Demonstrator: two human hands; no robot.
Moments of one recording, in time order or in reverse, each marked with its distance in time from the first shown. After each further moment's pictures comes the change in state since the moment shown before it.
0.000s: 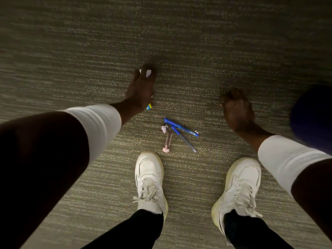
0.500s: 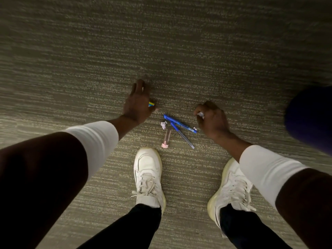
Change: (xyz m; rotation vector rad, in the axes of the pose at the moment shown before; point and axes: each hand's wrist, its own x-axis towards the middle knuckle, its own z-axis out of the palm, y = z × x) left_hand -0.049 -0.007 0.027 -0.110 0.055 -0.031; right_hand -0.035 -0.068 -0.003 0.446 -0.023 -0.061
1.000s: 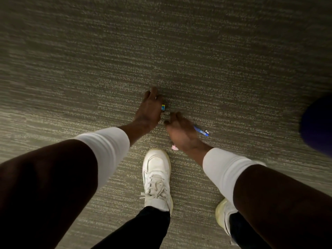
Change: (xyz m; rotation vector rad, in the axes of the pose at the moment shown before) left_hand -0.008 -0.016 0.023 0.051 -0.078 -0.009; right_hand 0.008 -0.110 0.085 -0.467 -0.231 -0.274
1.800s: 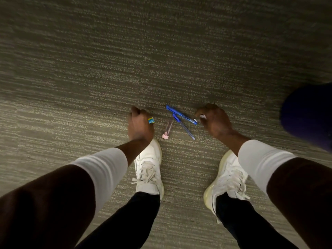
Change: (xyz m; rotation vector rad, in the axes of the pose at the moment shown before) left_hand -0.089 0.032 0.037 -0.235 0.071 -0.417; right_hand -0.079 0.125 -0.012 0.393 0.062 0.196
